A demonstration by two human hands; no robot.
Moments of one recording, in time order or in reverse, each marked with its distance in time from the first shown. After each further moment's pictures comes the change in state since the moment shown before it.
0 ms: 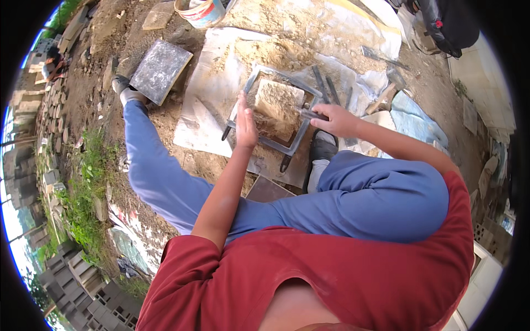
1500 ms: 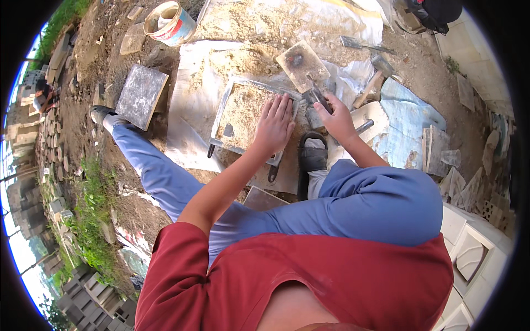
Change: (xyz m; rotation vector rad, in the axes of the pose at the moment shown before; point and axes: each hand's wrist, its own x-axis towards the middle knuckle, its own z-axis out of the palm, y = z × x) left_hand 0.019 0.038 0.106 0.707 -0.497 0.526; right_hand -0.015 0.062 0.025 0.351 0.793 0.238
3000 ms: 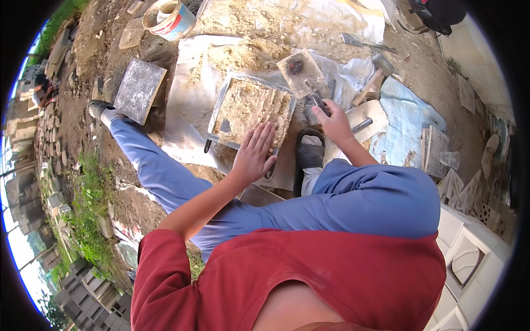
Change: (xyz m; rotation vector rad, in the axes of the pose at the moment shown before) left_hand -0.094 0.008 -0.041 -0.048 -0.213 -0.010; right_hand -0.007 0.043 0.003 -0.009 -0.032 0.075
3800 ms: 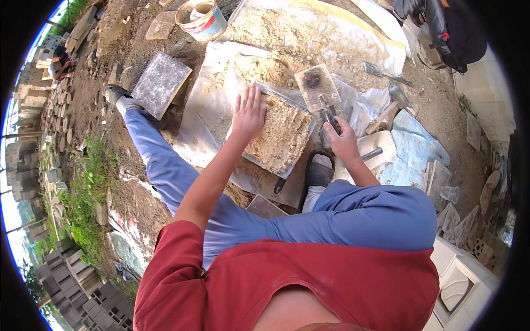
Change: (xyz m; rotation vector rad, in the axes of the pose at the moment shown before) left_hand 0.083 -0.131 0.003 0.103 0.263 -0.372; right_hand 0.016 -0.029 0.022 0.182 -0.073 -0.019
